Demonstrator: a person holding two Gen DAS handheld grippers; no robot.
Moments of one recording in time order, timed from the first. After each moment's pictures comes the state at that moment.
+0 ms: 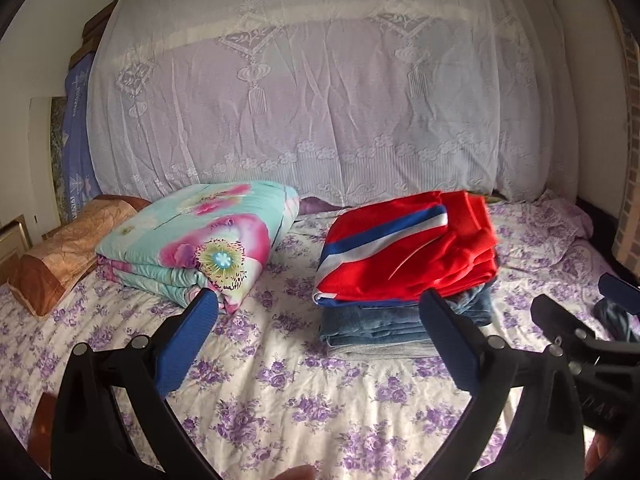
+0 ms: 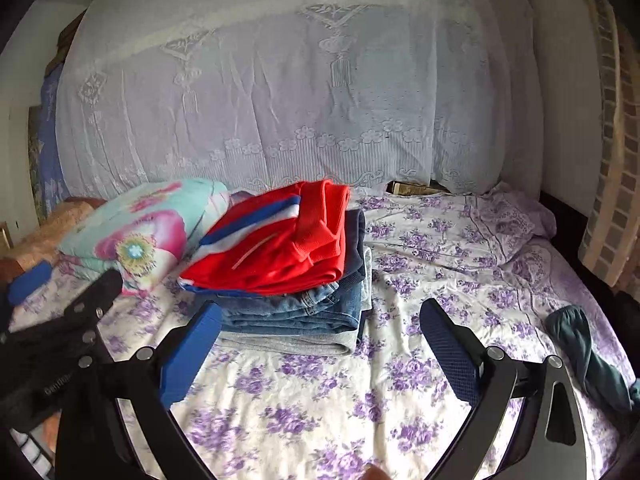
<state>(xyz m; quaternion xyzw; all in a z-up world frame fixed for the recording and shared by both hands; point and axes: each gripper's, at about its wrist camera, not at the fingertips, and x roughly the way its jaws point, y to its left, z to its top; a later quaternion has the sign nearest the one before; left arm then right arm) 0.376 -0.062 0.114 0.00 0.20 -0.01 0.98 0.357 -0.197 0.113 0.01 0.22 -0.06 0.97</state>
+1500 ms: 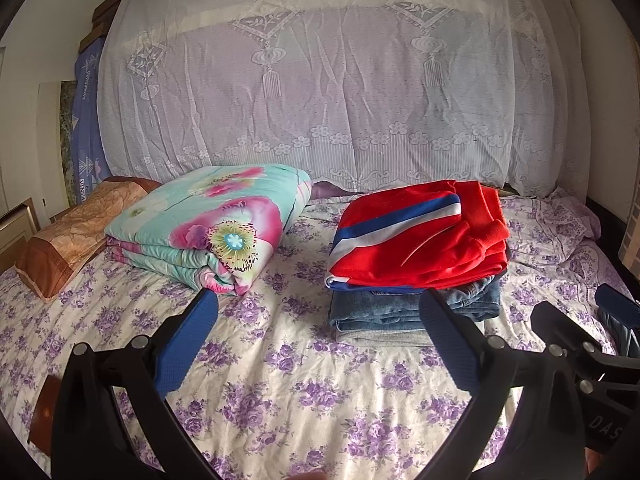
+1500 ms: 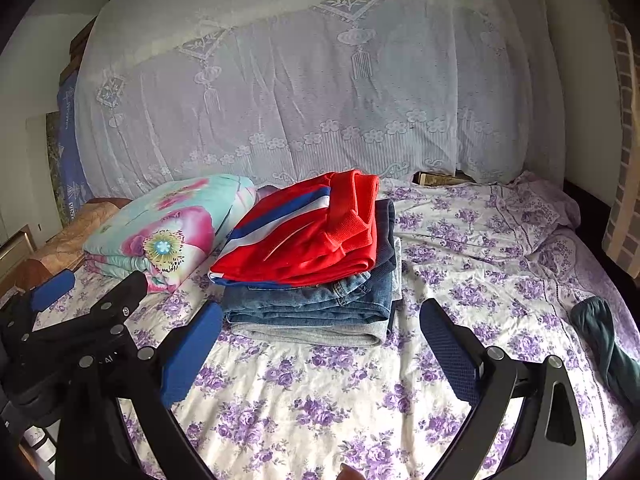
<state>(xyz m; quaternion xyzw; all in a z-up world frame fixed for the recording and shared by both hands) 0.379 -0.058 0.108 -0.01 0.23 0.02 0.97 0.359 -0.191 0.104 0.02 0.23 -0.01 0.97</state>
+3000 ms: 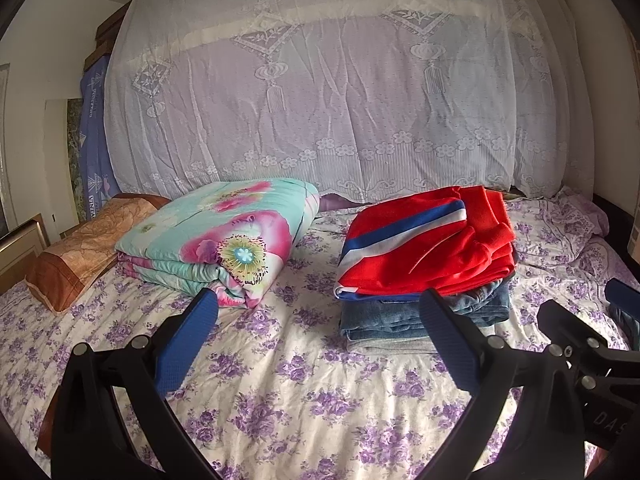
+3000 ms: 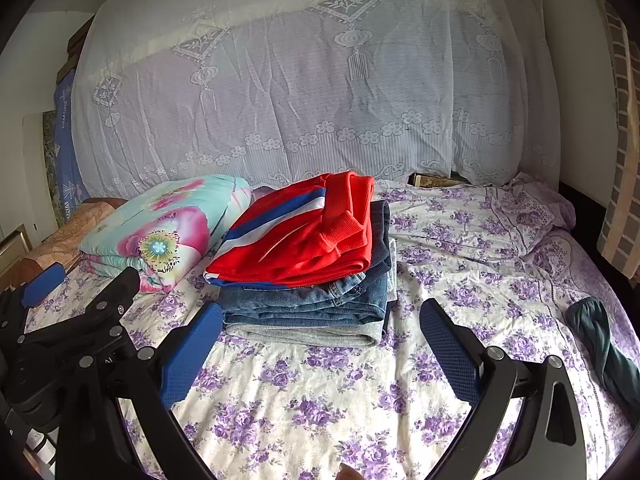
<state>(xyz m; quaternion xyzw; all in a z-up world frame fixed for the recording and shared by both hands) 0.372 -0.062 0.110 0.01 0.20 0.04 0.98 0.359 -0.194 0.104 0.02 0.23 -0.01 0.97</state>
